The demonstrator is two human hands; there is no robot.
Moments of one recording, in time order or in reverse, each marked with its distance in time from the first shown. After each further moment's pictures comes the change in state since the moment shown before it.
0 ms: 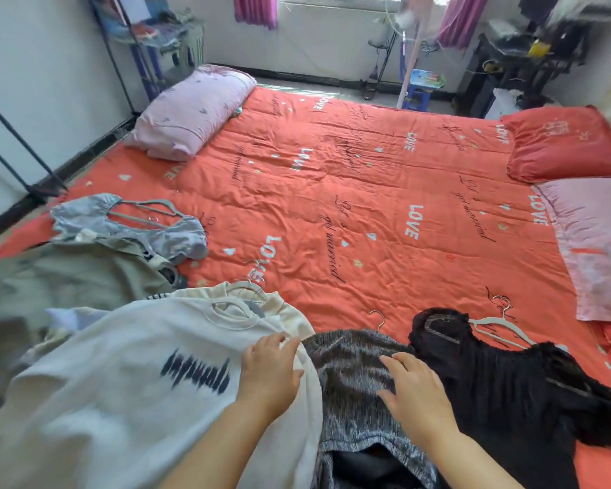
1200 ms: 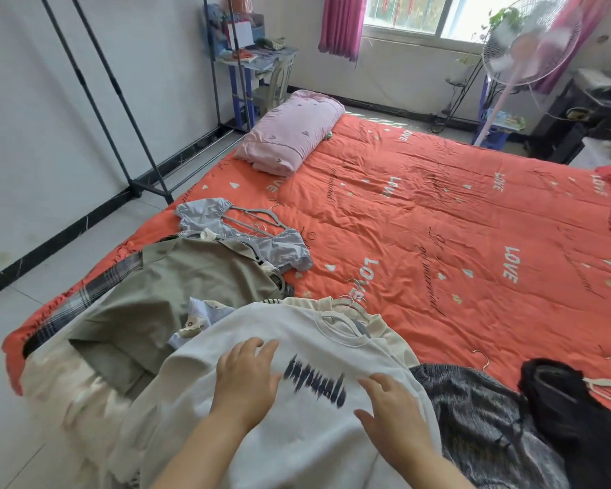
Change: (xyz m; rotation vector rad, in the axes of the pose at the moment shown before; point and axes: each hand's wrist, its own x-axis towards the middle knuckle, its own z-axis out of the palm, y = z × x) left_hand -0.089 -0.277 -0.076 -0.092 0.169 -0.214; right_hand 0.016 -0.276 0.068 0.073 0.191 -0.298
